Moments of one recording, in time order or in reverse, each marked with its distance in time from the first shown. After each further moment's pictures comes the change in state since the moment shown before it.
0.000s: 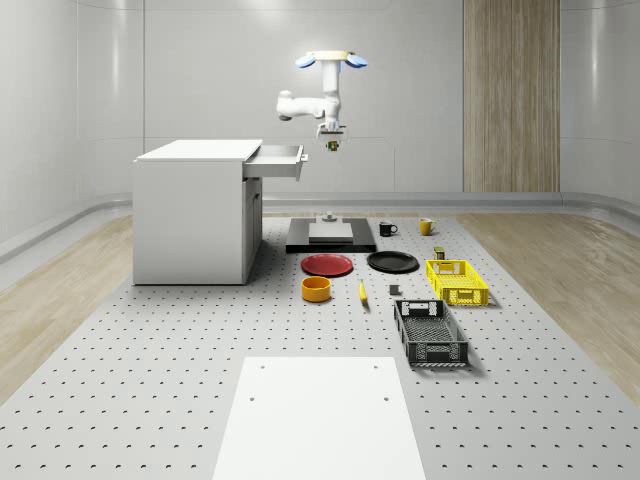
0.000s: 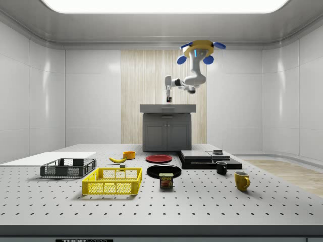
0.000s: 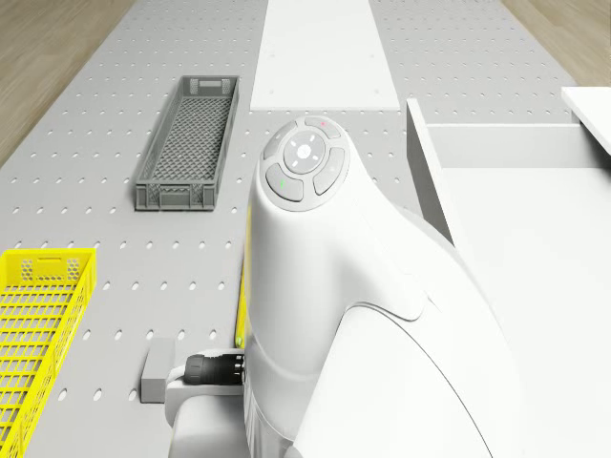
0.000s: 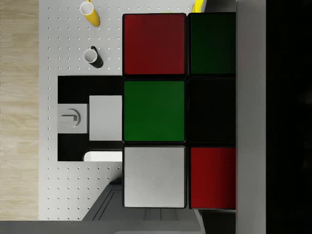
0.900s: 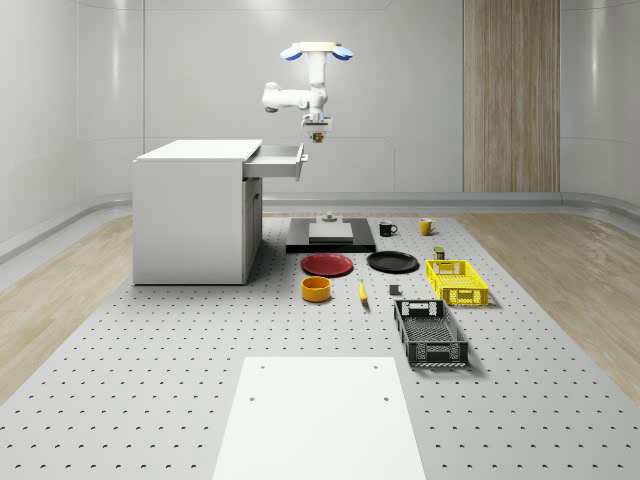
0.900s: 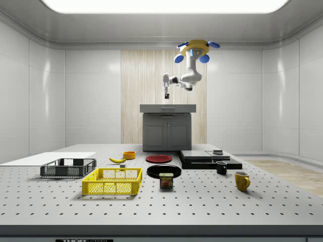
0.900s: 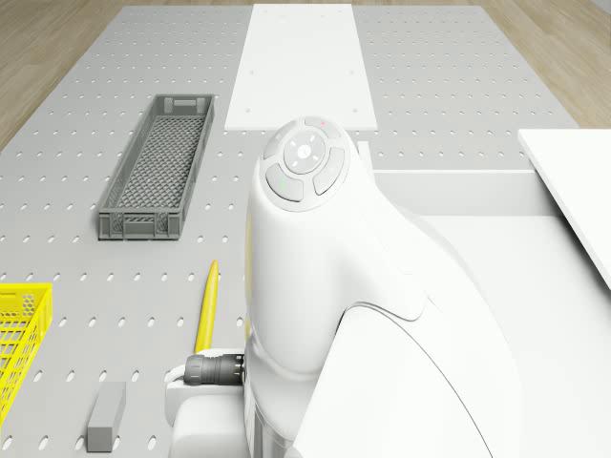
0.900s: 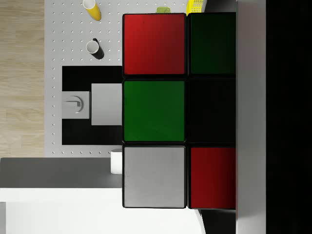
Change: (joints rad) arm 0.000 -0.006 0.001 0.000 0.002 0.006 0.000
